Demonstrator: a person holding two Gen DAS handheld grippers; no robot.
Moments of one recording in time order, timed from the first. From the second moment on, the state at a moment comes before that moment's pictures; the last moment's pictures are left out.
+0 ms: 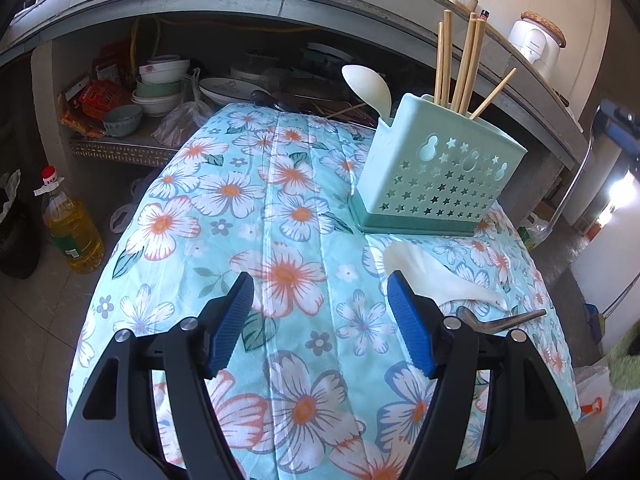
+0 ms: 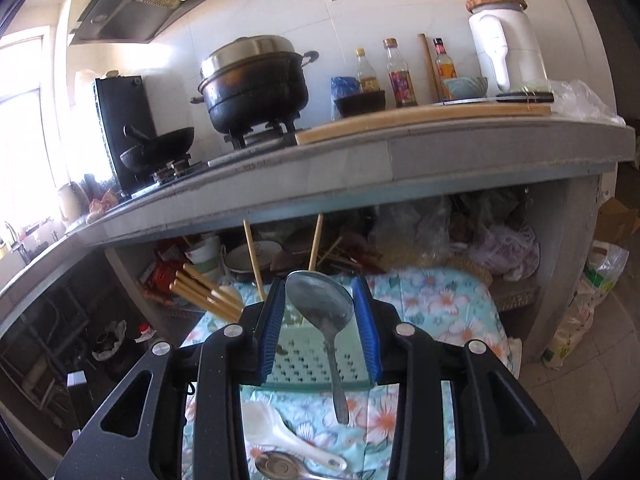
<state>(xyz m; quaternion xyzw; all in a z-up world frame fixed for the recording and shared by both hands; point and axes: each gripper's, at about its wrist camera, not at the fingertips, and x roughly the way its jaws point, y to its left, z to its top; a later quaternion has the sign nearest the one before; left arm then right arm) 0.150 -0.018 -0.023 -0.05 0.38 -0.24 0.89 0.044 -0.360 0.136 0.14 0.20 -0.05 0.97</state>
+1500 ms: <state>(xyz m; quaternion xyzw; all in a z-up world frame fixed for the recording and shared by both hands) 0.135 -0.028 -0.009 -0.04 0.37 -0.24 0.90 0.008 -0.369 0.078 0.18 0.27 -0.04 0.94</state>
